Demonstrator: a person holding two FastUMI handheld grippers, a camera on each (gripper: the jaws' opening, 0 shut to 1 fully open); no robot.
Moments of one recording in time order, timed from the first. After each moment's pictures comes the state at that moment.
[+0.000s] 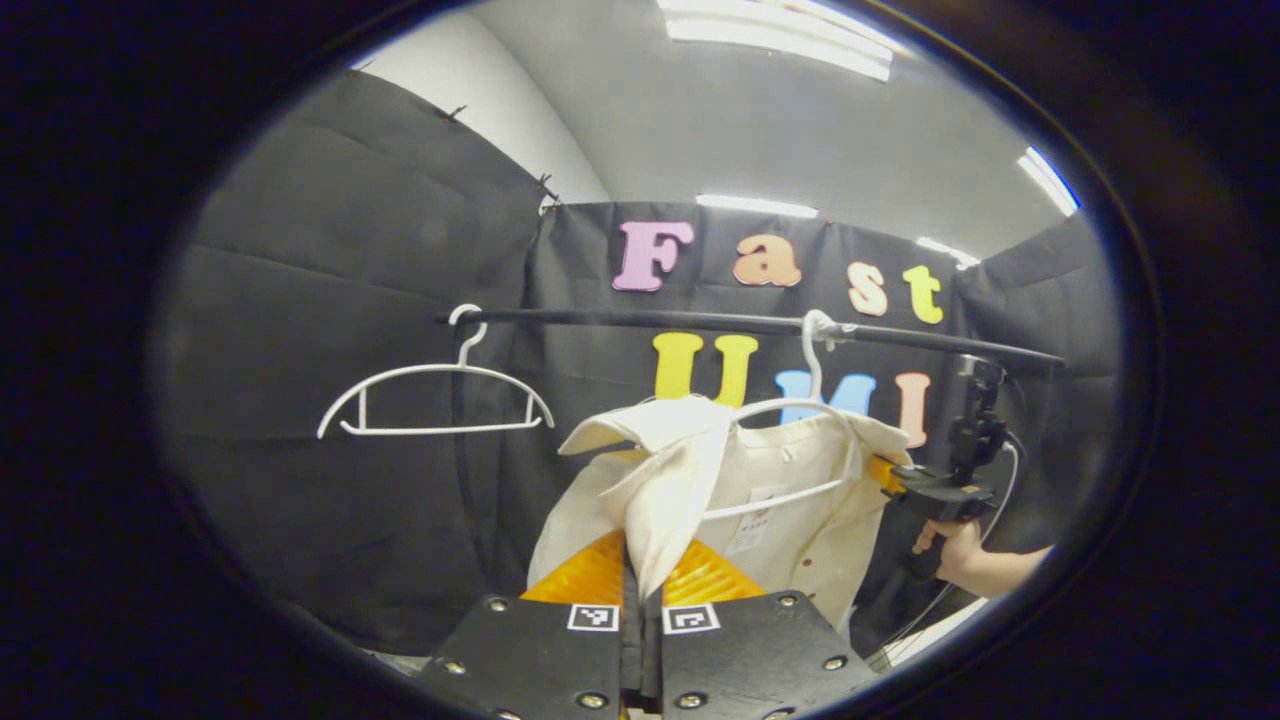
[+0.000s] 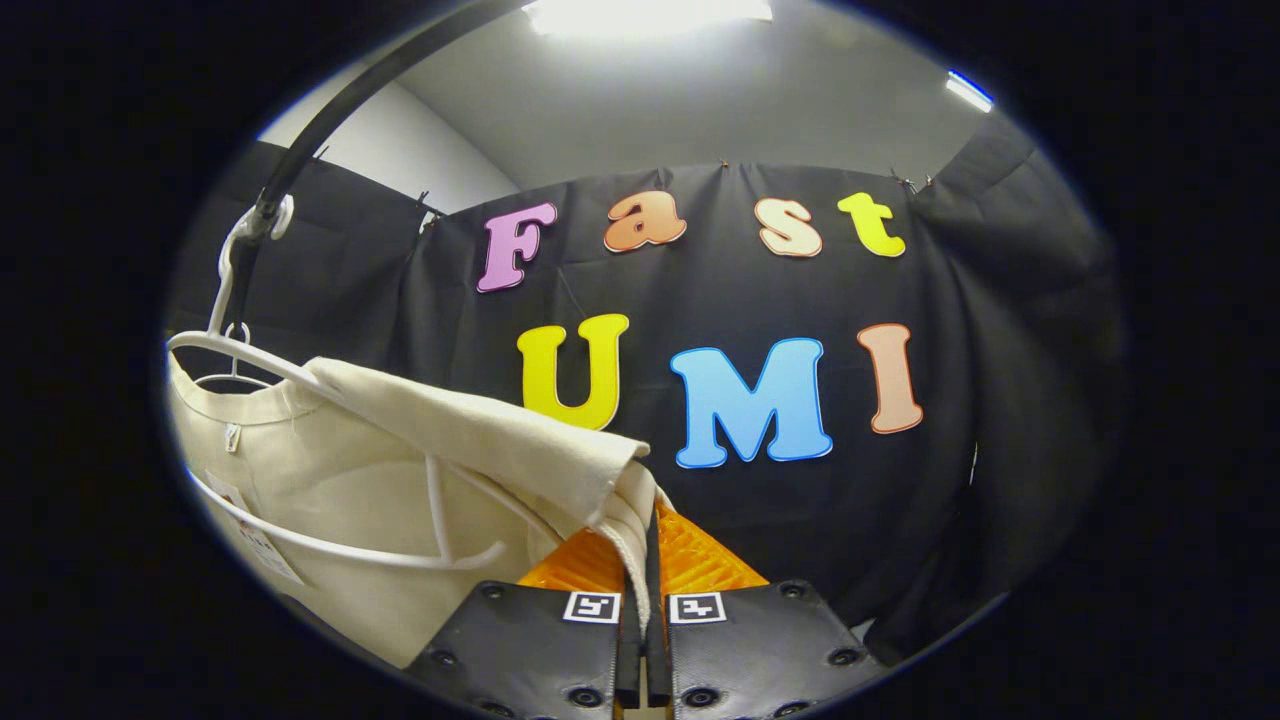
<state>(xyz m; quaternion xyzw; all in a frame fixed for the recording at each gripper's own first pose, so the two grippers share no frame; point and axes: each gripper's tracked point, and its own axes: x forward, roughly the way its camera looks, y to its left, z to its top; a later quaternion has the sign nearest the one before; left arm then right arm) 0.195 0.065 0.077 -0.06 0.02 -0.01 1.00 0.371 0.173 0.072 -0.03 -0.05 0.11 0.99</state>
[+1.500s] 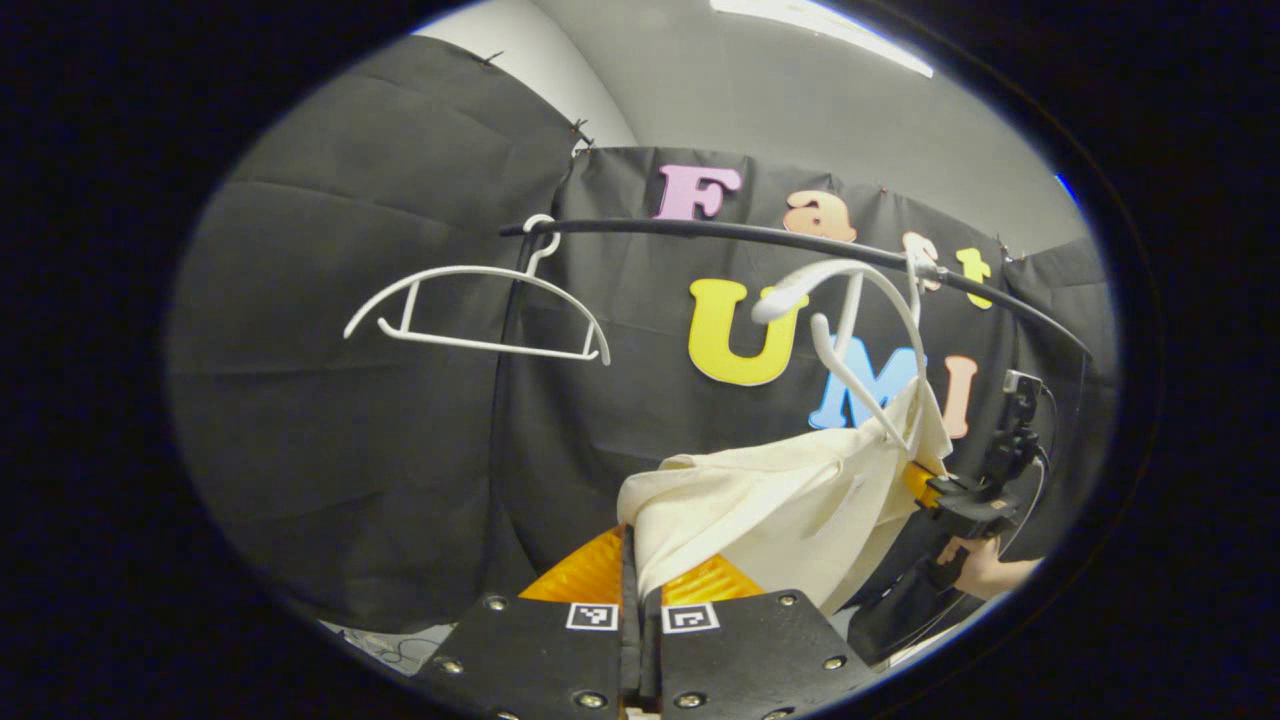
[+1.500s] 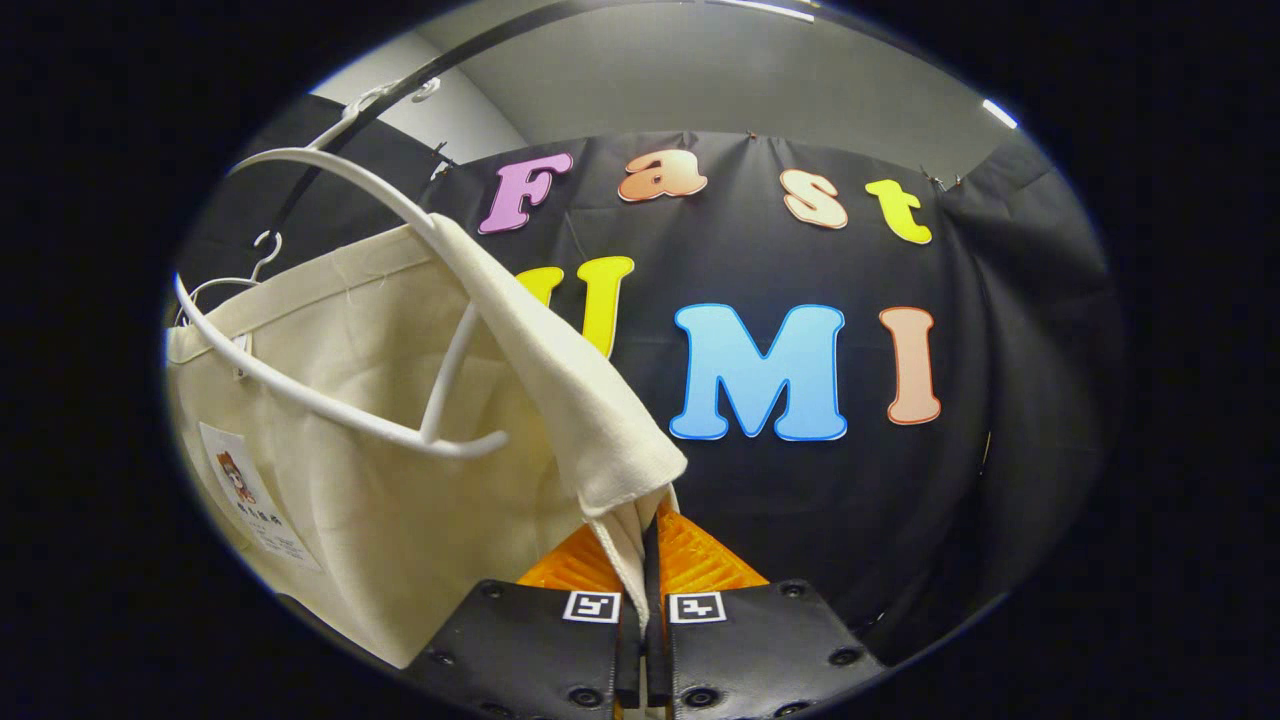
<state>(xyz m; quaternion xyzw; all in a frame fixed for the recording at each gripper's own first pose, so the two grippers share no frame) 0.227 0.148 -0.034 -0.08 0.09 0.05 0.99 0.459 0.176 -0.010 -0.09 -0.03 0.10 0.99</state>
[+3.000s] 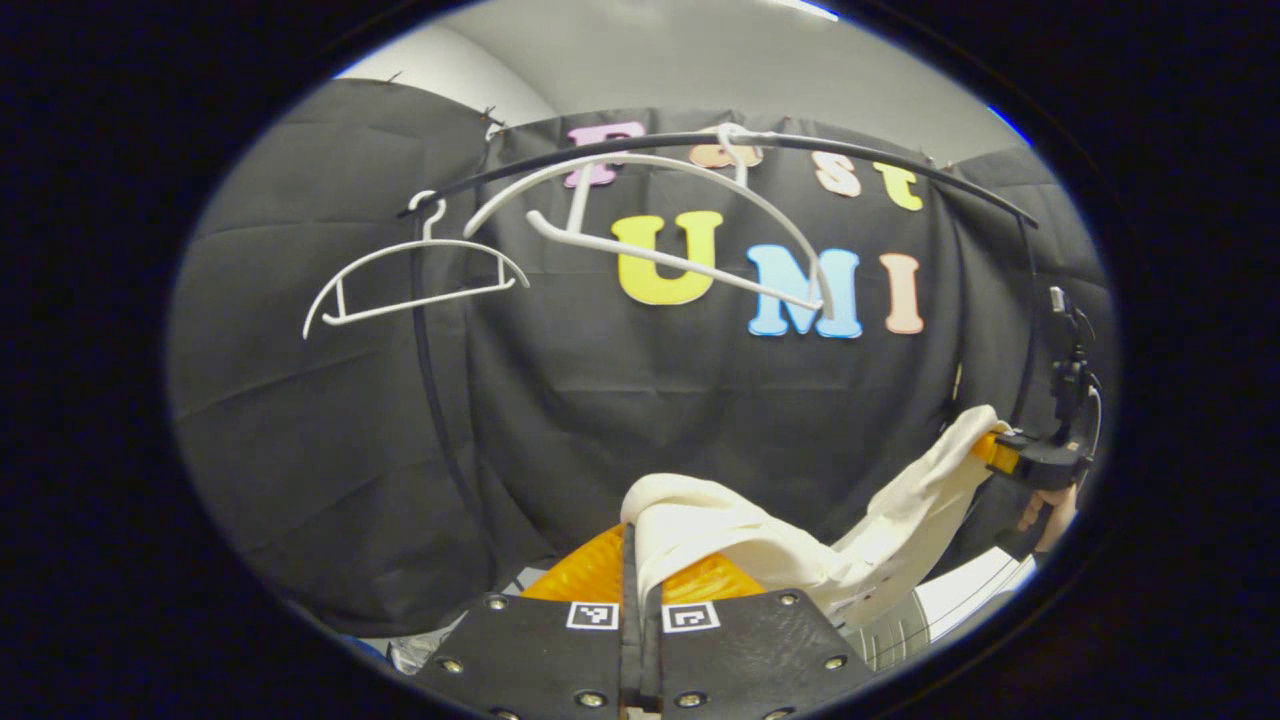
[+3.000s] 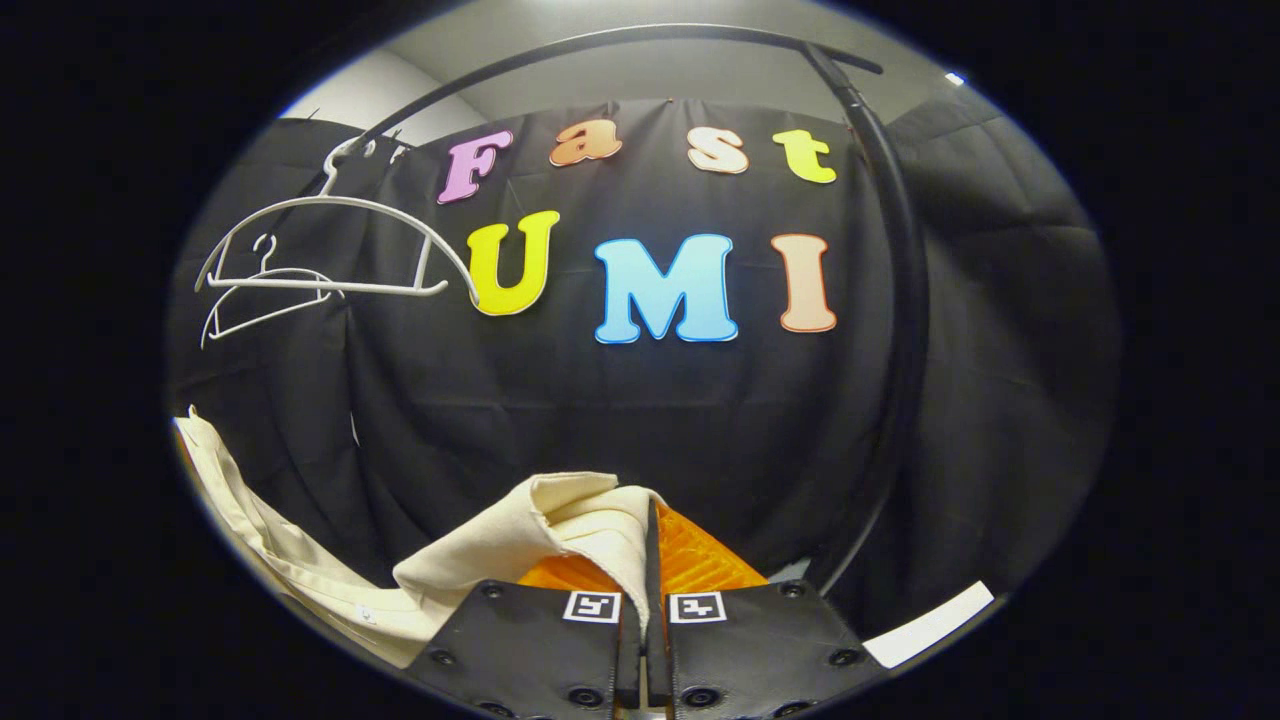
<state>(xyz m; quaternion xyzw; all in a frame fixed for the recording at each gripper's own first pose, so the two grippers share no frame) 0.187 -0.031 -0.085 0.02 0.16 -0.03 0.99 0.255 0.011 -0.060 -0.05 0.08 0.04 0.99</state>
